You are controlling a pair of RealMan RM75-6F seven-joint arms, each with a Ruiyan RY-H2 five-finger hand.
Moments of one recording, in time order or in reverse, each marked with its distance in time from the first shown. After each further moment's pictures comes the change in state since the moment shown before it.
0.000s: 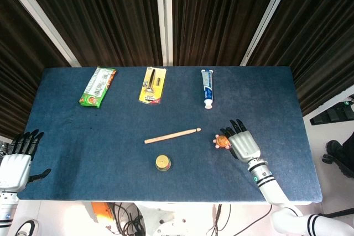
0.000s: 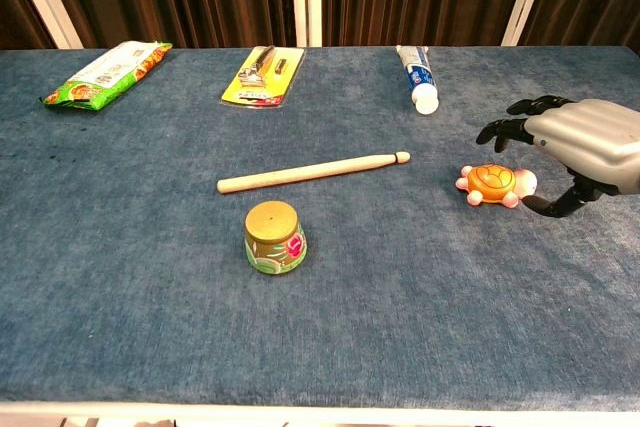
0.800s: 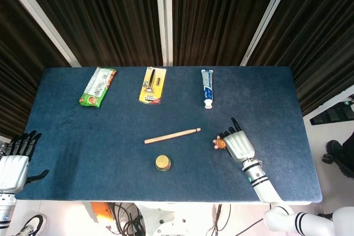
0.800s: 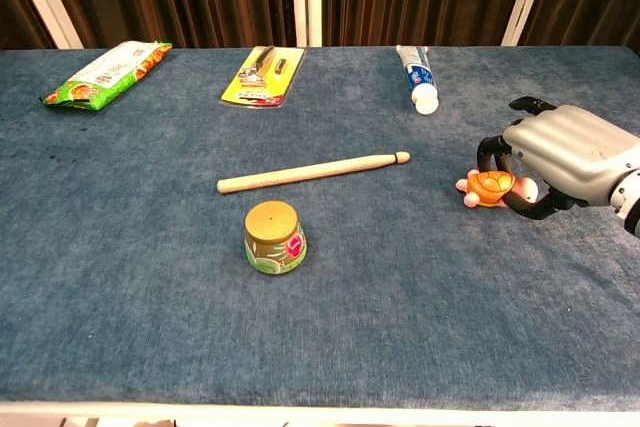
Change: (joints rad) left arm 0.006 -0.002 0.003 0.019 -0.003 -0.002 -0.022; right arm 0.018 -0.133 -0.051 0.211 -0.105 0.098 0.058
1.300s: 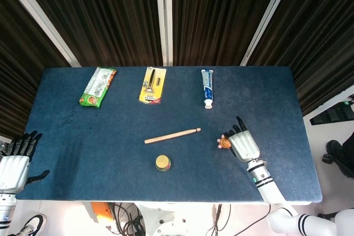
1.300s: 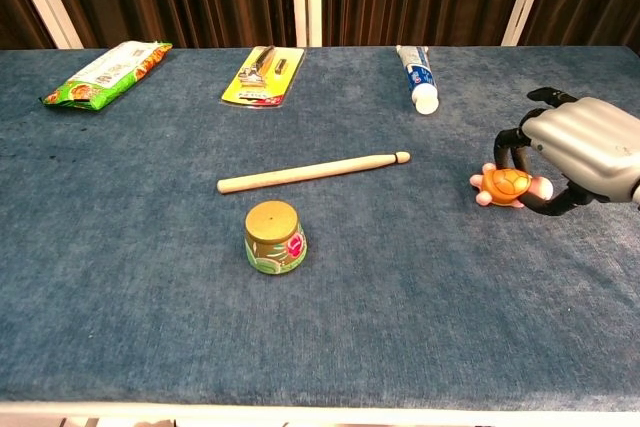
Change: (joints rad) left arm 0.000 -0.002 0.001 0.000 0.006 0.002 0.002; right arm -0.025 0.025 -0.001 -0.008 -0.001 0.047 0.005
